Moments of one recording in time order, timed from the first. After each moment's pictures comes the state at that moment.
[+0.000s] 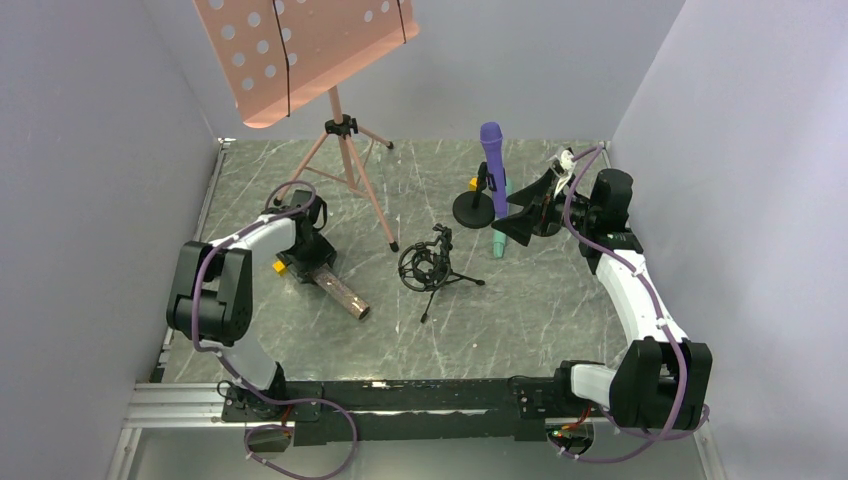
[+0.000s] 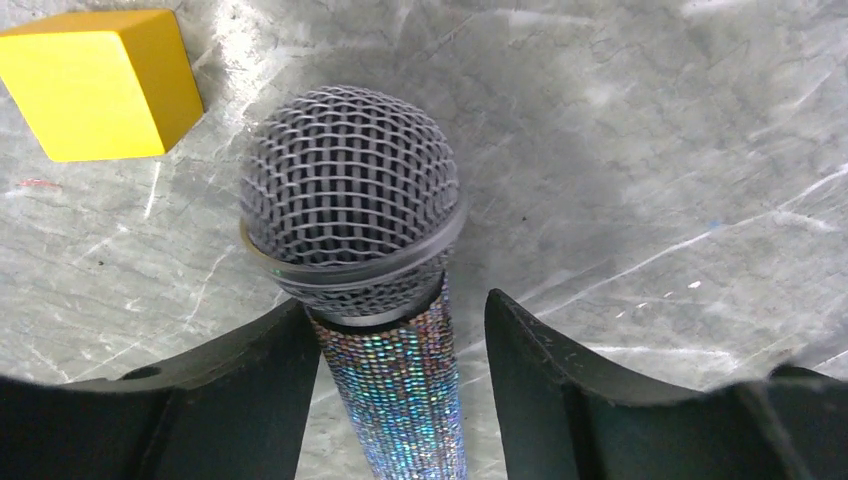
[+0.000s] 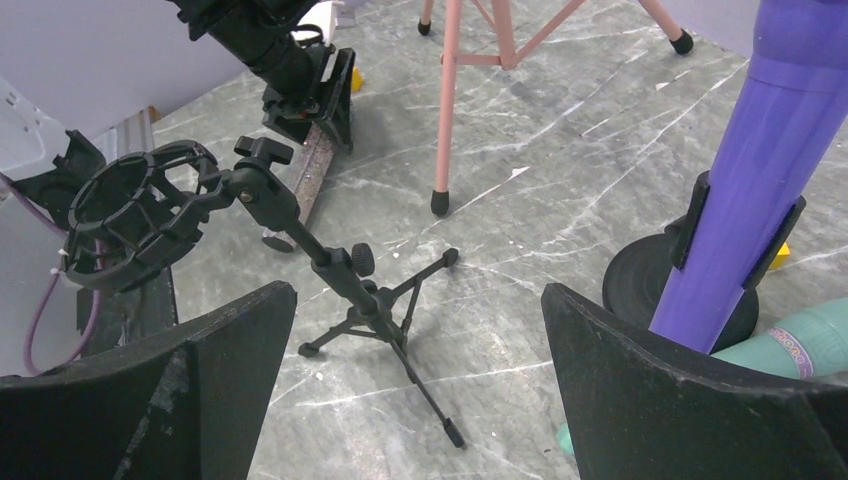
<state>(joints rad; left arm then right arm) -0.19 1.67 1.00 -0.64 -0.15 -0.94 -0.06 1.20 0.87 0.05 -1.16 -0.01</state>
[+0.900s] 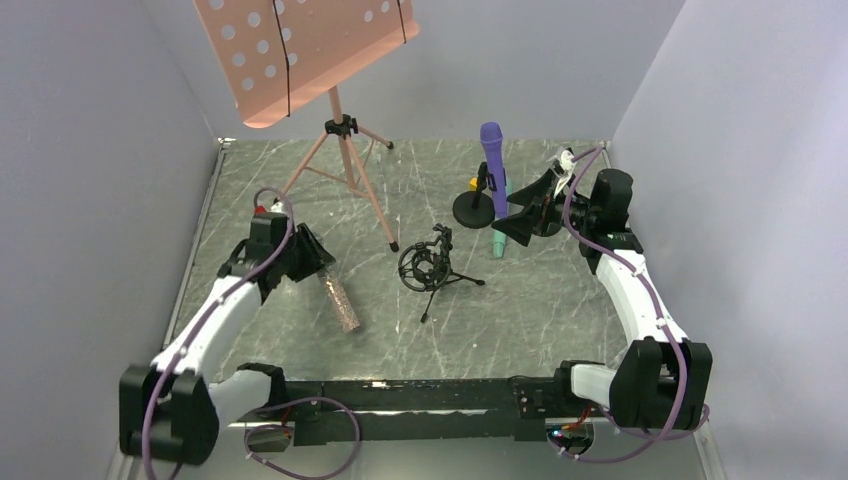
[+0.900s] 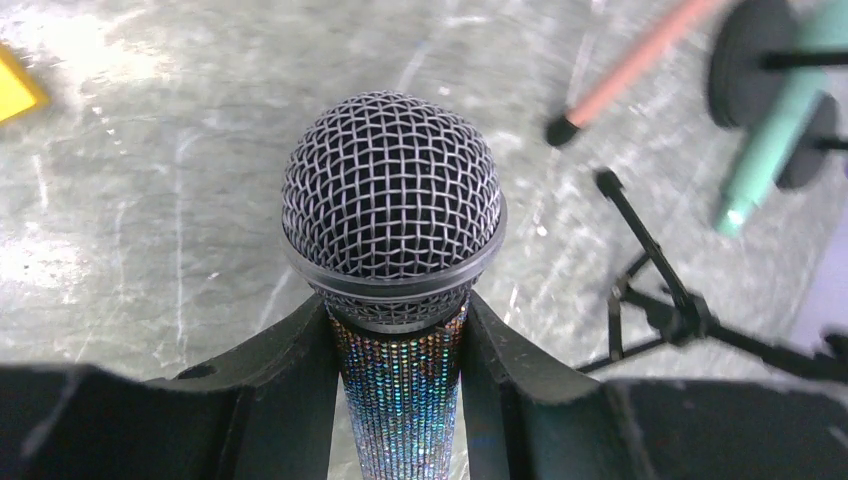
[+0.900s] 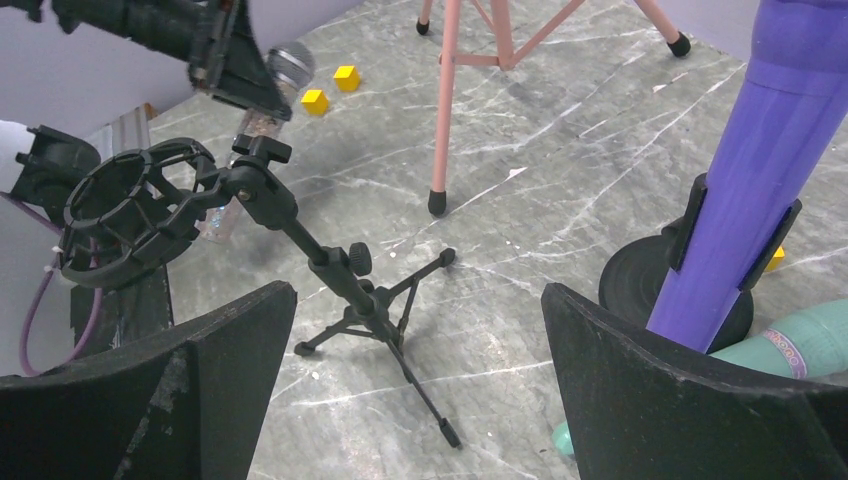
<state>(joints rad) -0.15 1.16 0.73 -0.43 0.13 -0.70 -0.06 1.20 0.87 0.05 -1.16 -0.02</state>
